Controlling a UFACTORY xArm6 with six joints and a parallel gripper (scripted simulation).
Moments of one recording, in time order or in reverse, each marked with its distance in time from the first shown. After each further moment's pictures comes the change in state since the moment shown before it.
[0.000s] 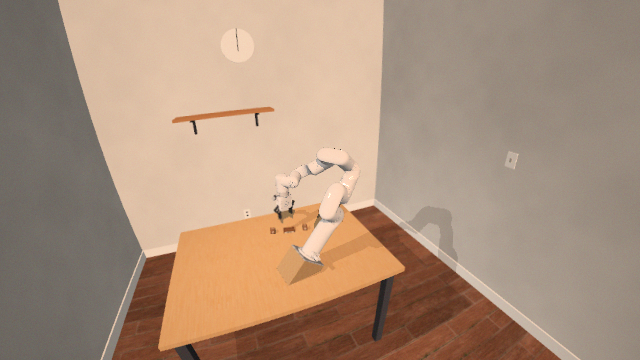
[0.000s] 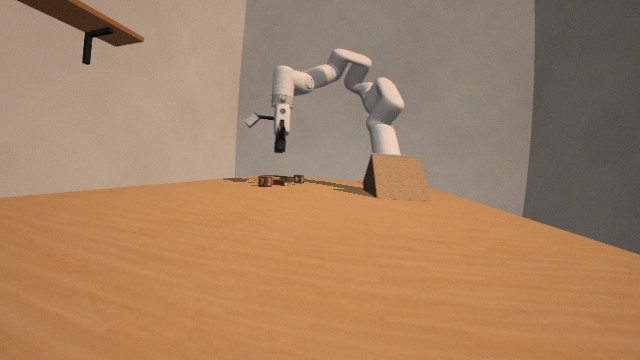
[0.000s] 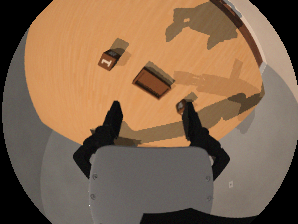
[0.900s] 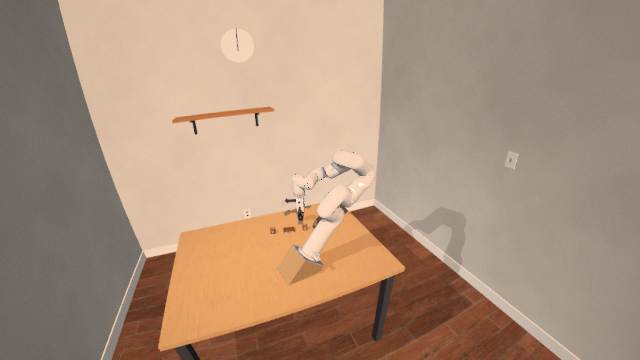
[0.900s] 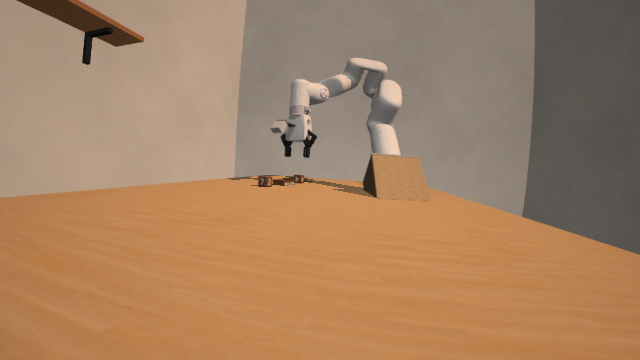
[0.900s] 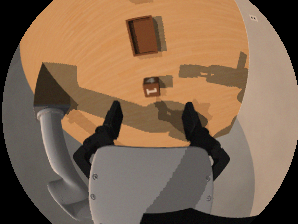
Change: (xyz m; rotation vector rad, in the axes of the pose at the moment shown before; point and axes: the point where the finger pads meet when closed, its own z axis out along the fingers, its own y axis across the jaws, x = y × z) arm -0.073 0.074 0.011 -0.003 -0.008 -0.763
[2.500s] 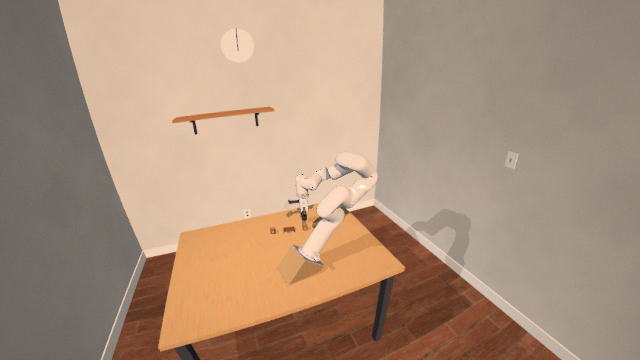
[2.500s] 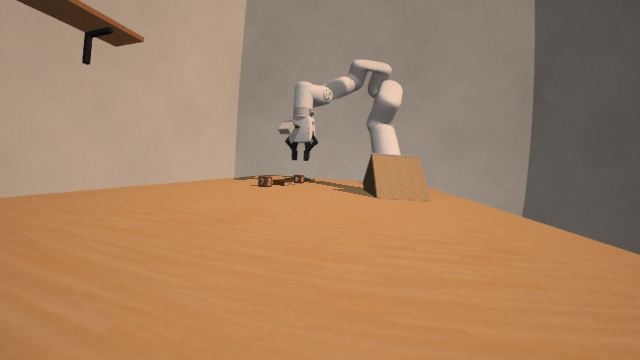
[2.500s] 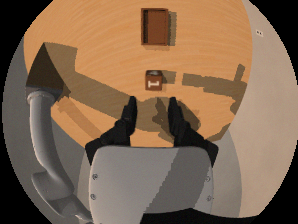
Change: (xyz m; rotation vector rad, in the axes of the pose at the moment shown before) arm -0.019 -0.003 0.003 0.005 0.011 -0.156
